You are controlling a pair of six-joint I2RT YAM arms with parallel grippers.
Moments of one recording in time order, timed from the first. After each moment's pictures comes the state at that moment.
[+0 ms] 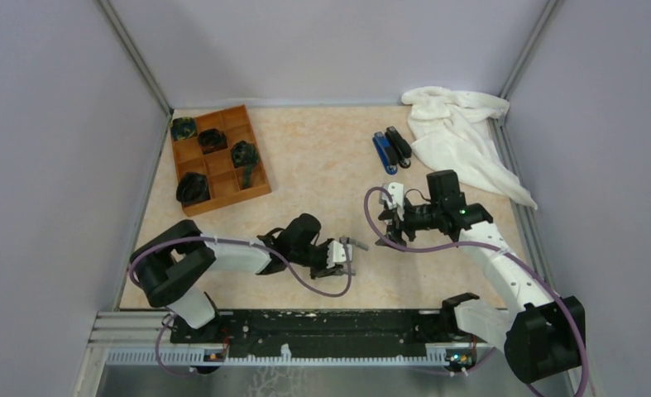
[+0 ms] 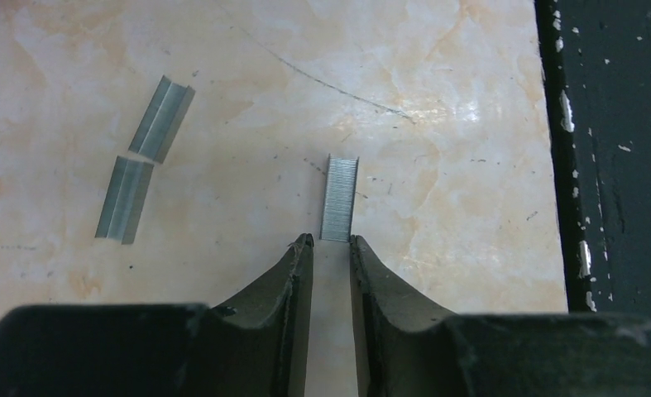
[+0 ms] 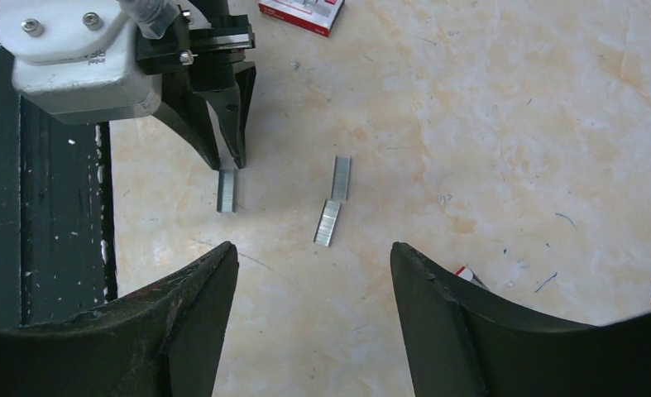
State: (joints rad) left arm -0.96 1.62 0.59 0.31 0.54 0.48; right arm 0.28 1.05 0.74 -0.57 -0.91 -0.81
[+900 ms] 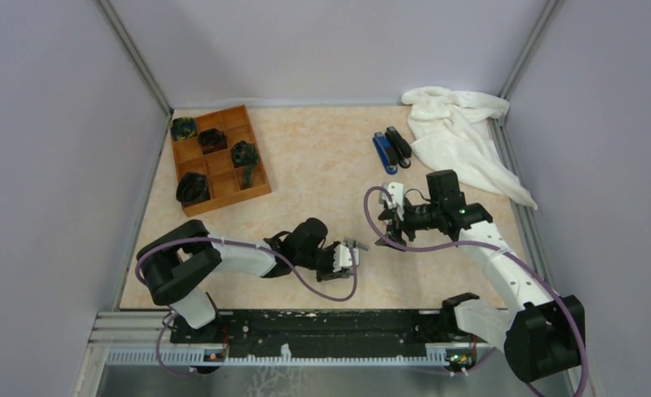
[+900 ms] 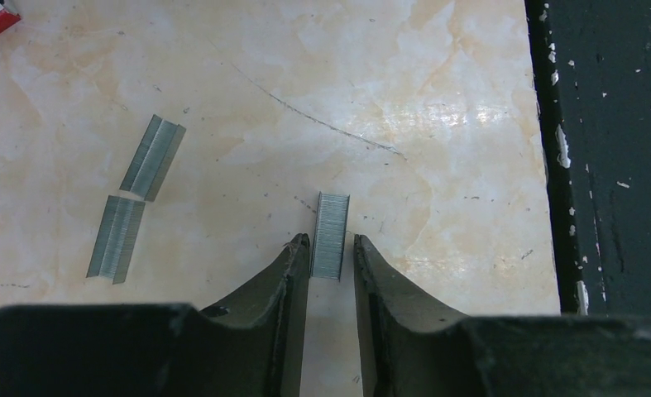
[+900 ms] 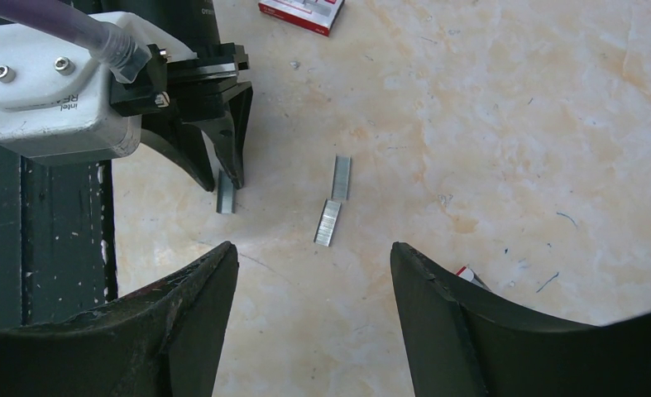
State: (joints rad) left arm -1.02 1.65 0.60 0.38 0.46 0.44; right arm 0.28 1.06 0.74 -0.57 -0.91 -0.81
